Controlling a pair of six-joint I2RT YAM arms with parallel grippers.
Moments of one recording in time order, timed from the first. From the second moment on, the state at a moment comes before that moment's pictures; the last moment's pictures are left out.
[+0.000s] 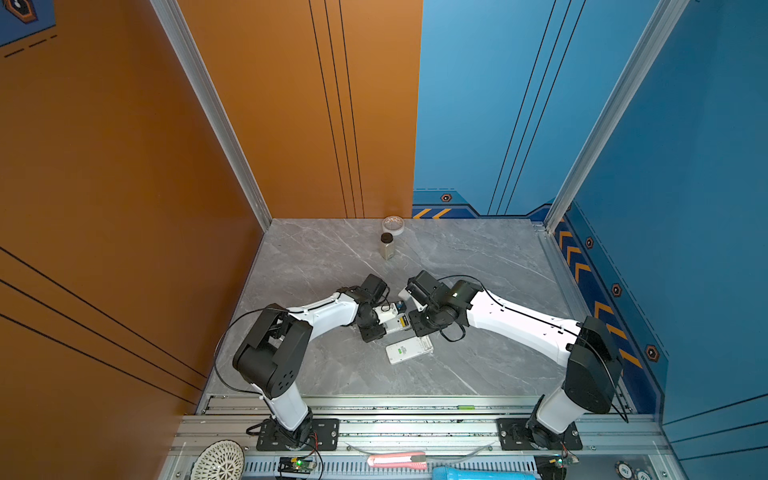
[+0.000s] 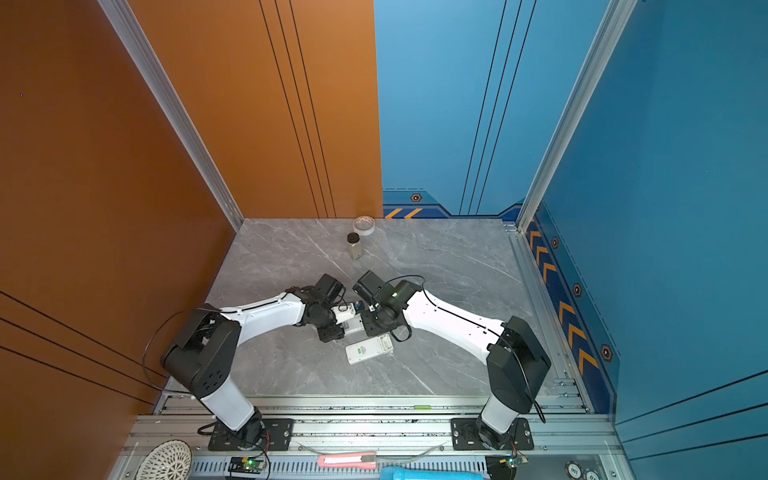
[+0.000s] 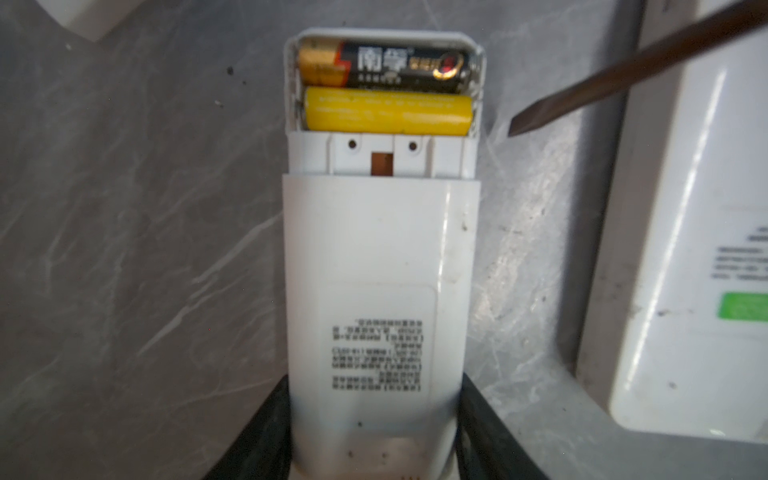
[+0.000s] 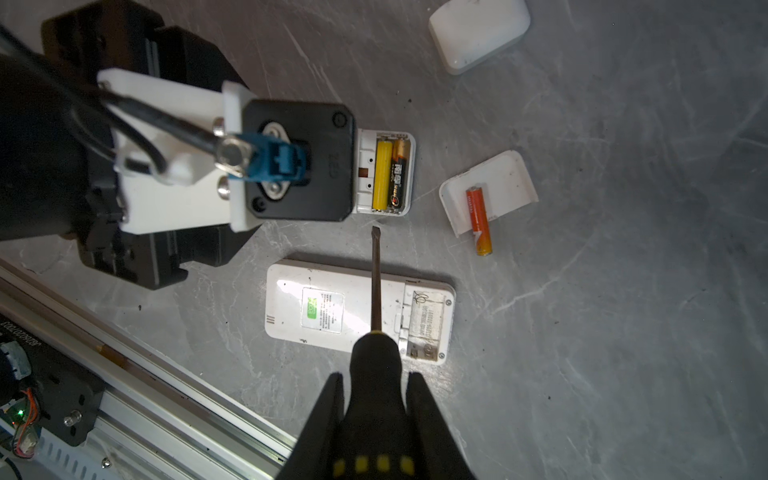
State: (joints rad) left arm -0.54 1.69 0.97 -0.56 0.07 0.64; right arm 0.88 1.65 1.33 -0.85 0.01 0.47
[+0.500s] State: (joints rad) left arm -0.55 1.69 0.97 -0.56 0.06 0.64; right arm 0.88 1.63 1.33 -0.85 0.02 0.47
